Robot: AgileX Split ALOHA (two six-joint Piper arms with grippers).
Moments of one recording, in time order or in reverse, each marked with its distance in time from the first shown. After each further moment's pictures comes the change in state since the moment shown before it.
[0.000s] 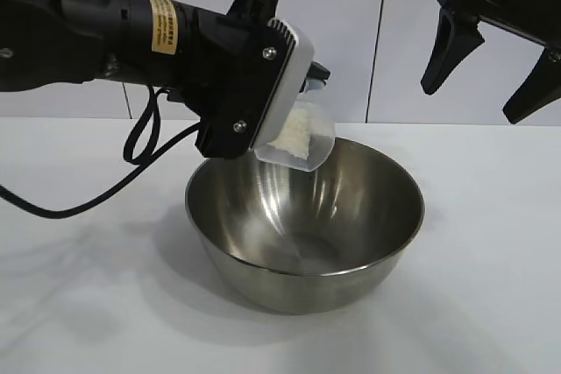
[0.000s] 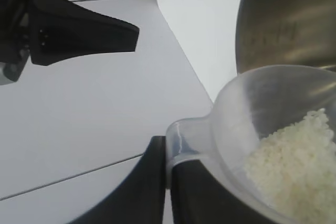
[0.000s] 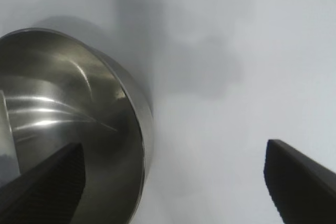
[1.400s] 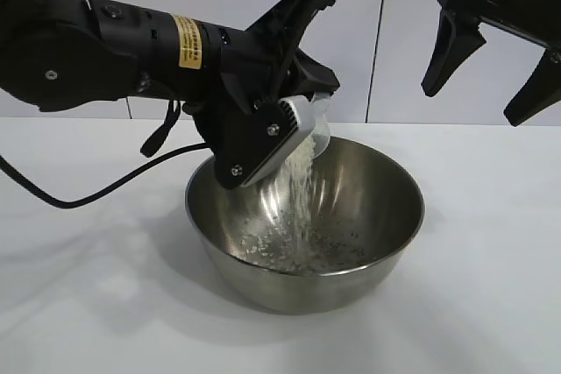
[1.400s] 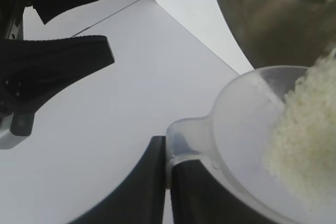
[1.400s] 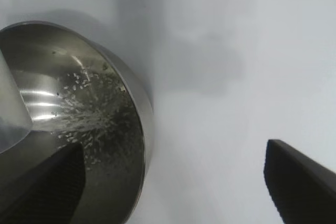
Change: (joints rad) left arm -0.007 0.079 -0.033 -0.012 -0.051 0.427; right arm 0.000 0.000 0.000 0.000 0.011 0.000
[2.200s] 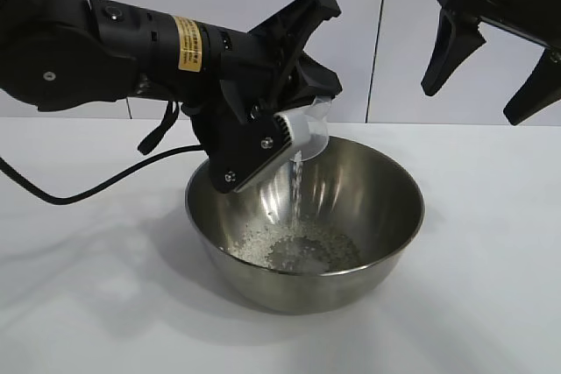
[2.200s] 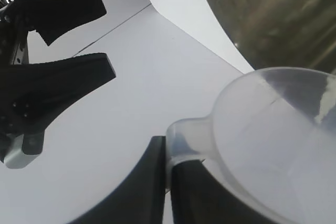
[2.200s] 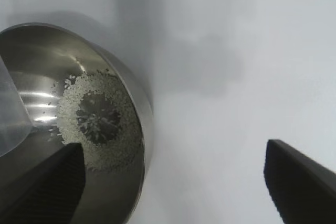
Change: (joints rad) left arm 0.000 0.000 0.000 0.016 -0.001 0.058; right arm 0.000 0.000 0.000 0.000 -0.005 -0.004
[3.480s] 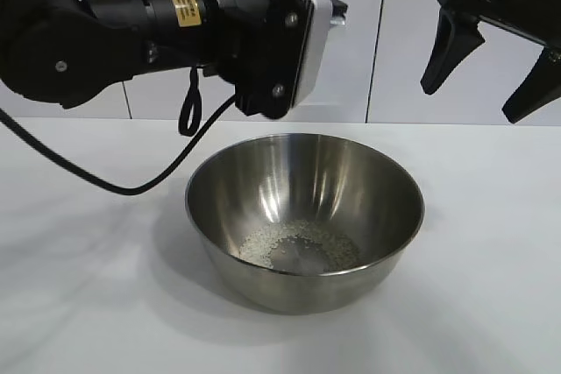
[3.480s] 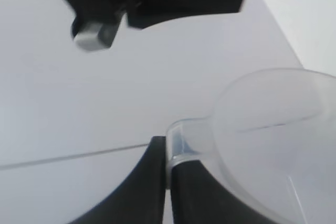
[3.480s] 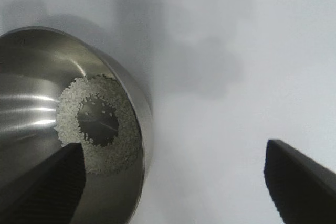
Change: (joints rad) left arm 0.000 0.000 0.000 -0.378 -0.299 -0.372; right arm 0.000 0.000 0.000 0.006 -0.020 -0.006
